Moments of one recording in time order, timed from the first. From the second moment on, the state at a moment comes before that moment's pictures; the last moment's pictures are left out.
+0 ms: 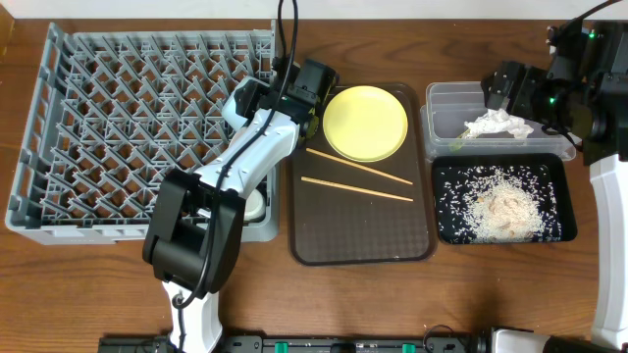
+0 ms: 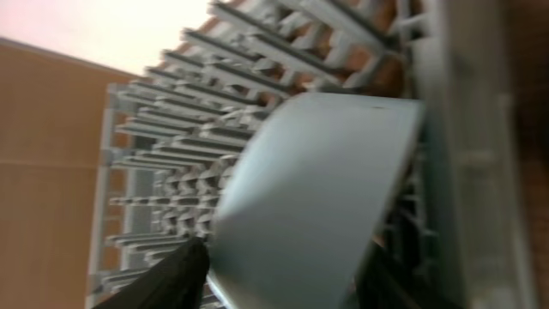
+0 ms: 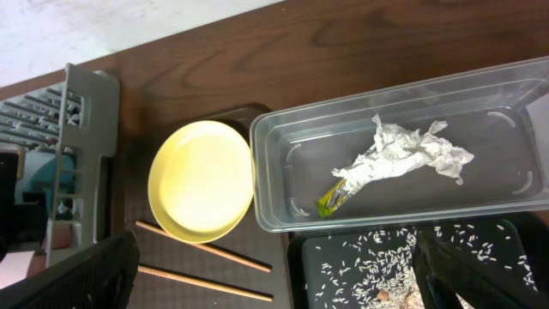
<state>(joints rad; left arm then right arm) -0.45 2.01 1.50 -0.60 -0.88 0.03 -0.09 1.48 1.63 -1.01 -0.23 0.23</state>
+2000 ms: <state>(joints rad) -0.53 2.14 1.51 -0.50 -0.03 -0.80 -0.09 1.48 1.63 -1.01 -0.23 0.23</state>
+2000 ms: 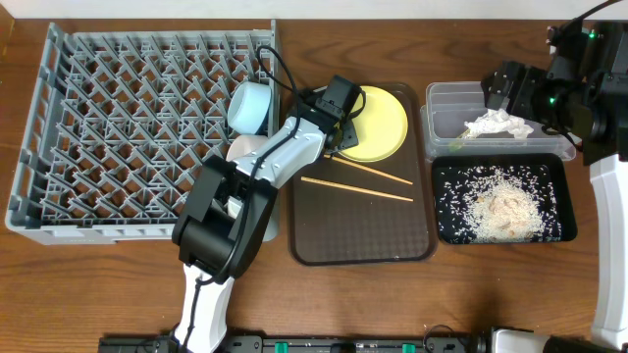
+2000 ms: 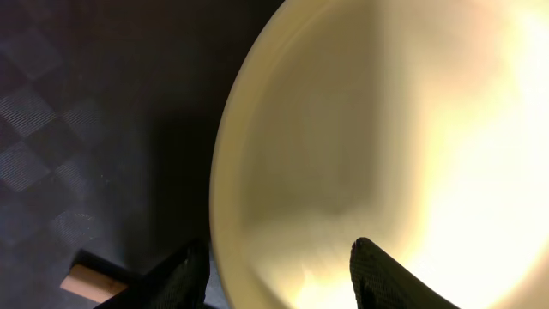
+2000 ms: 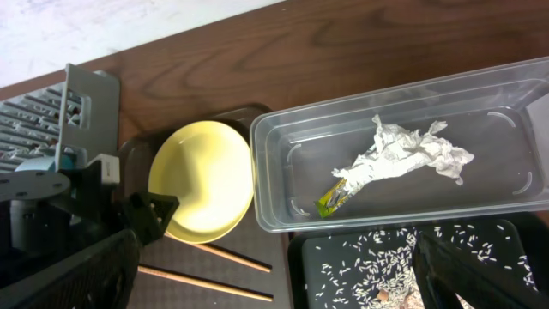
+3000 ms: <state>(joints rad) -0.53 2.13 1.53 -0.48 -0.04 -0.60 -0.09 1.48 1.63 -1.01 -0.23 0.23</state>
